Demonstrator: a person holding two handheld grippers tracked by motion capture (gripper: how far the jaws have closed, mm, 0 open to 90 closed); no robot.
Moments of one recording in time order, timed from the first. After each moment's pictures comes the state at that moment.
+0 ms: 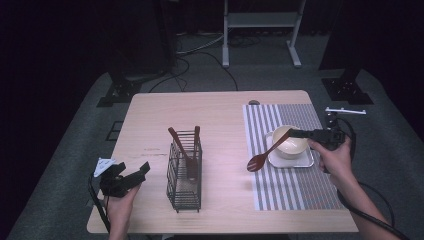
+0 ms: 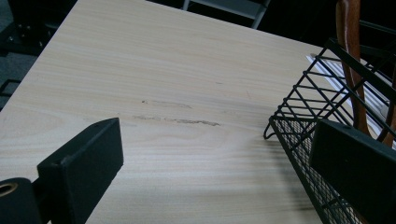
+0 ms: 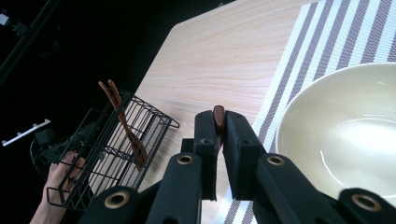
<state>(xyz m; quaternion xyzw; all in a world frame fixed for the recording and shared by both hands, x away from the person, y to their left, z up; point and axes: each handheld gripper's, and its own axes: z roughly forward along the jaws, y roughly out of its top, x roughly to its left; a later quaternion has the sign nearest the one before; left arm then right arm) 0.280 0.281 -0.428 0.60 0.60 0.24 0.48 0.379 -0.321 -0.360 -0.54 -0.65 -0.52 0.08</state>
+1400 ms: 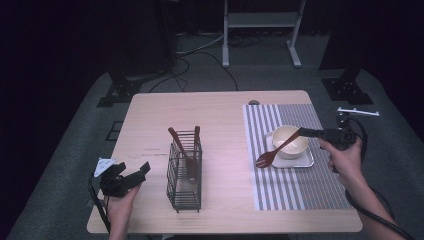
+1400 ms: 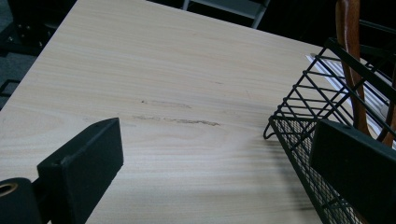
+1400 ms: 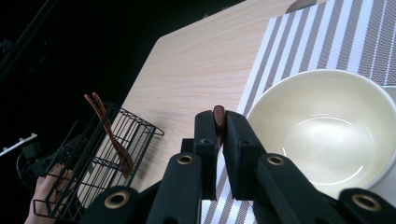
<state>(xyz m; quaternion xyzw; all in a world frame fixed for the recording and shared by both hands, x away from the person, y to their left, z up) 0.280 0.280 -0.428 0.60 0.60 0.24 0.48 0.378 -0.349 -0.361 -0.57 -0.63 -0.52 0.06</state>
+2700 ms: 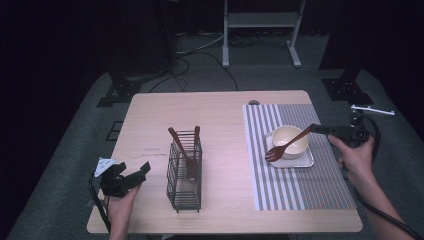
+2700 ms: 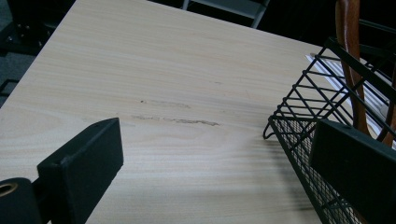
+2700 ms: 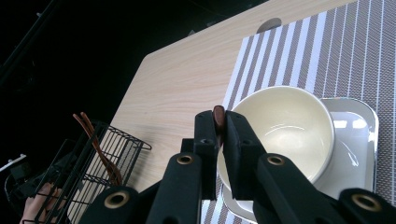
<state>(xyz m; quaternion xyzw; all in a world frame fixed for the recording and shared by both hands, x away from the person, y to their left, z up) 0.280 0.280 -0.428 0.60 0.60 0.24 0.48 0.378 -0.376 -0.355 -0.59 -0.61 -0.53 0.04</state>
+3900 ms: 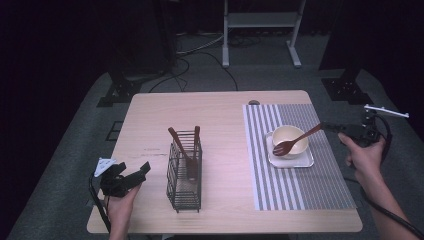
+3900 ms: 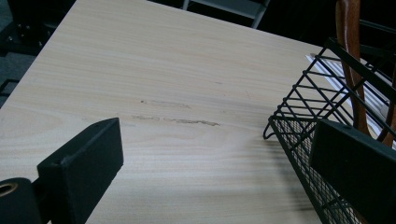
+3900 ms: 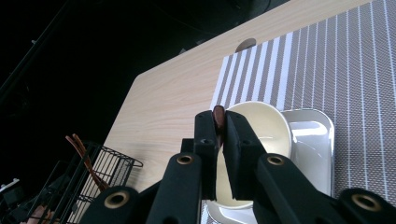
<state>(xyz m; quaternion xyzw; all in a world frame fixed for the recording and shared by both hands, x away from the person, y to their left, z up) 0.281 0.280 -0.428 0.60 0.60 0.24 0.48 0.376 -0.403 -0.356 -0.61 -0.58 -0.54 0.02</state>
